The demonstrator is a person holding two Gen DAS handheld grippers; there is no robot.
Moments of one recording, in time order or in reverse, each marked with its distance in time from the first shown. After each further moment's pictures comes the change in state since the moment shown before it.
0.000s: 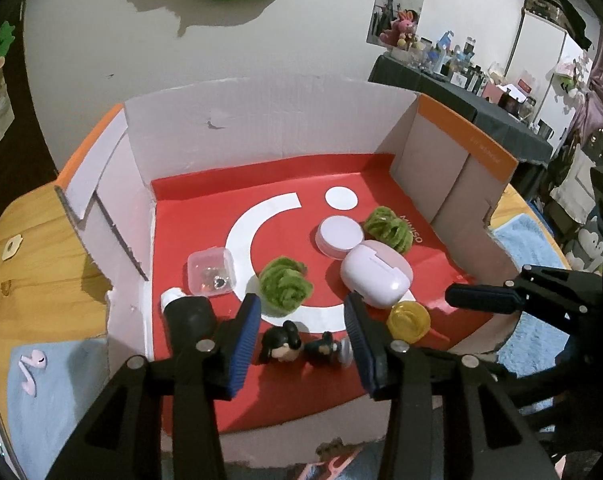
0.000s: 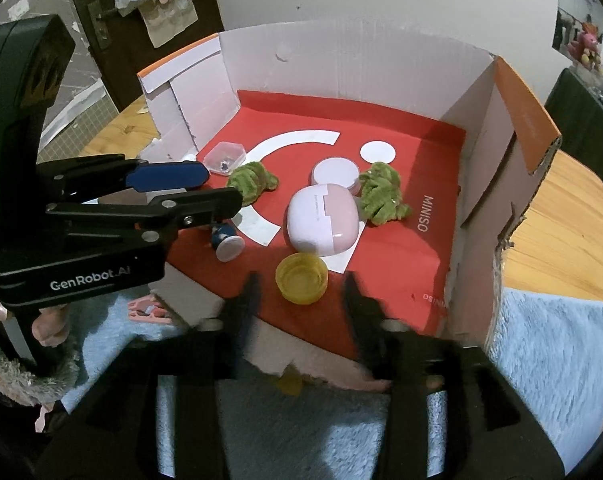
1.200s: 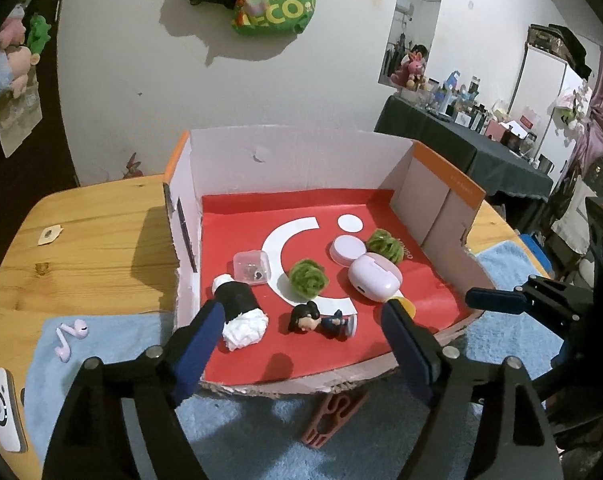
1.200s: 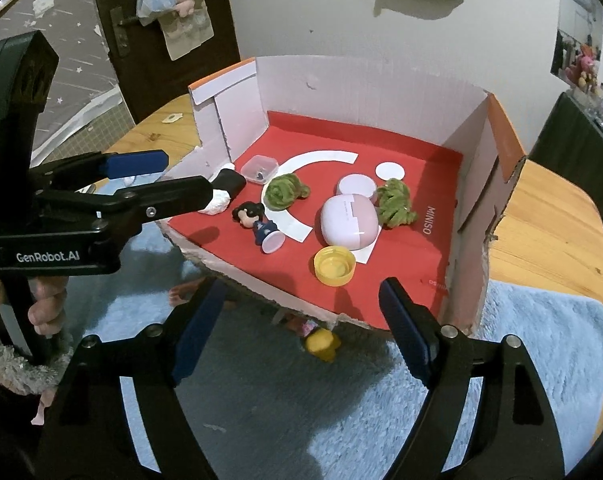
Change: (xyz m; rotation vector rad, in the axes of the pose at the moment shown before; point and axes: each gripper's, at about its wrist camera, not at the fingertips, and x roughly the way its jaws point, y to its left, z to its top) left arm -0.064 0.013 -0.026 -0.055 -0.138 0.020; right arm -0.038 0.025 -0.018 -0.042 -0.084 -0.011
